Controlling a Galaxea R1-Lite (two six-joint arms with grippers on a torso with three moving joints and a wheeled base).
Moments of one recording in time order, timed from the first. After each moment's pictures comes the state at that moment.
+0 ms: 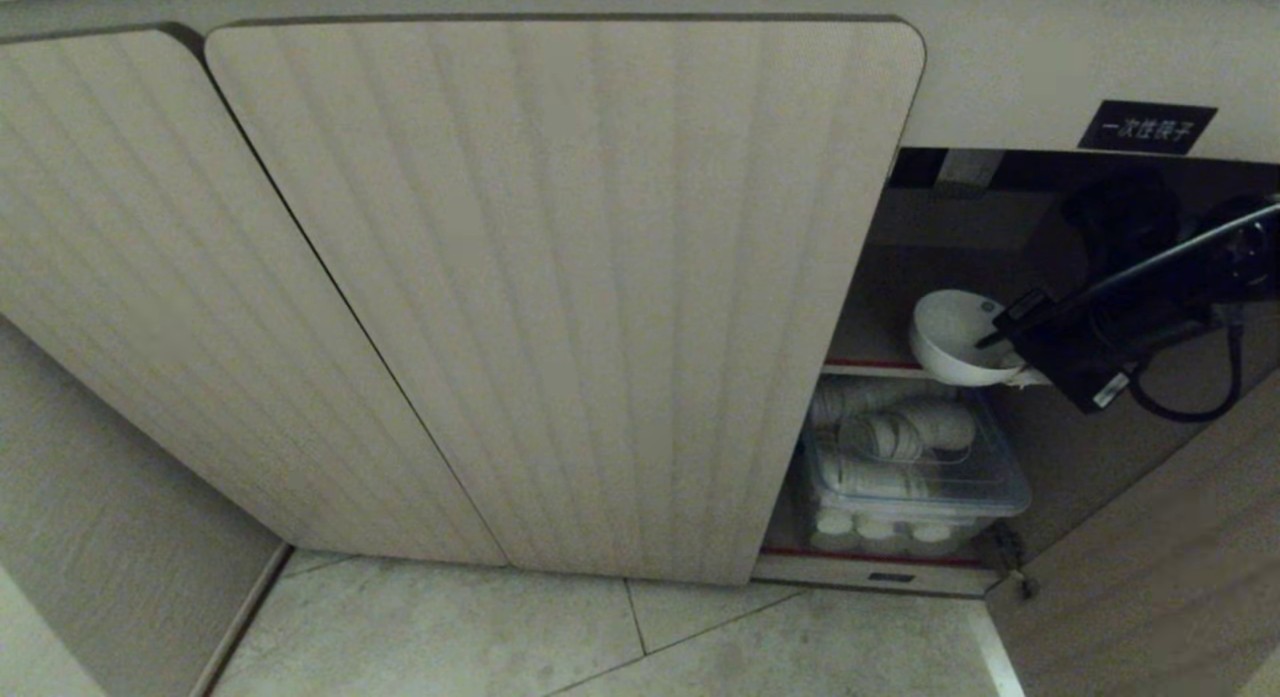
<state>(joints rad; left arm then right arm) 0.00 0.00 0.00 0.00 0.01 -0.03 0.03 1.90 -1.52 0.45 -0.02 0.96</state>
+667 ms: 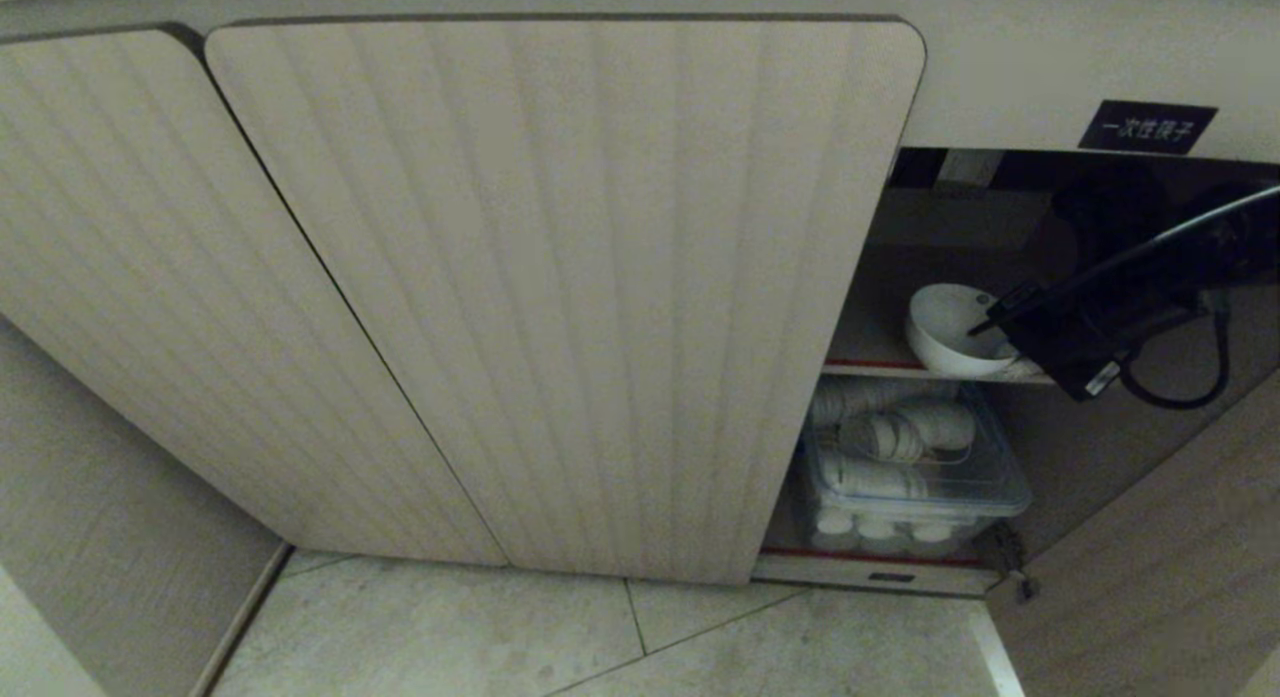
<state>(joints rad) 0.00 0.00 0.00 0.00 0.00 -0.03 0.02 1.94 -1.62 0.50 -0.02 0.95</state>
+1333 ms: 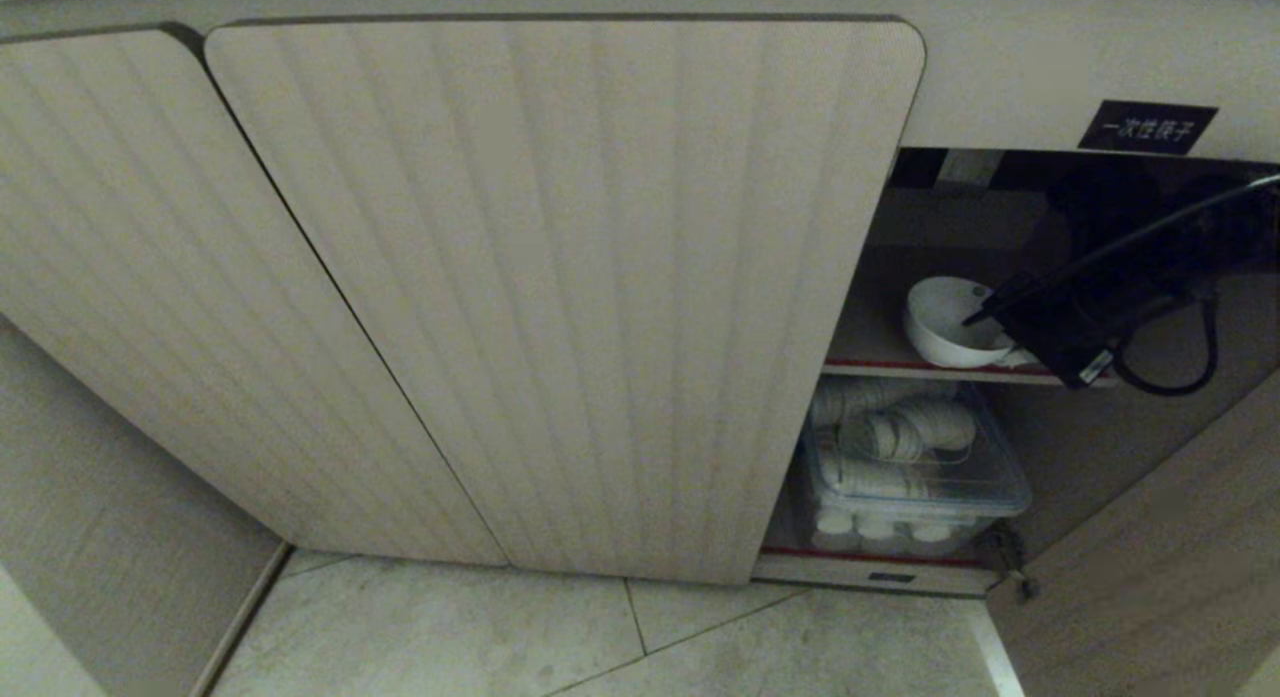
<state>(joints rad) 0.00 0.00 0.00 0.00 0.01 -0.03 0.01 1.99 -1.71 0.53 -0.02 0.93</state>
